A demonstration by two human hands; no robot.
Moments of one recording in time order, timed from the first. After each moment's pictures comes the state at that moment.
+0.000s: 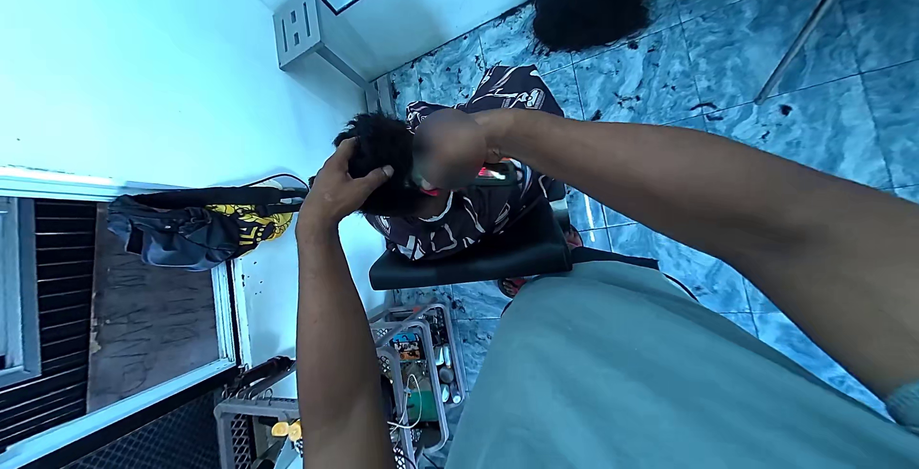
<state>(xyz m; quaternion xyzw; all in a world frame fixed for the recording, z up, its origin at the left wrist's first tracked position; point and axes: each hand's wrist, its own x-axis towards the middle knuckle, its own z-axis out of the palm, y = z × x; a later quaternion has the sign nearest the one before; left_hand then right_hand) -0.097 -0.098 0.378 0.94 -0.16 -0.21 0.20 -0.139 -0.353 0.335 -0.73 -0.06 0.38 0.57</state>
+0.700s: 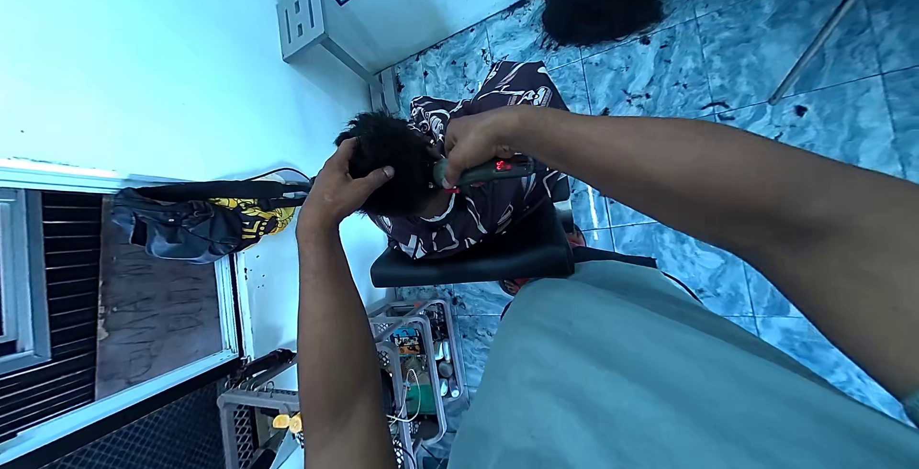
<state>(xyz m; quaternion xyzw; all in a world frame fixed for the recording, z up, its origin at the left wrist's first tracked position) -0.097 -0.096 0.378 0.94 -0.14 -0.22 0.22 -0.127 -0.361 0.326 -0.76 -0.04 0.40 0.51</state>
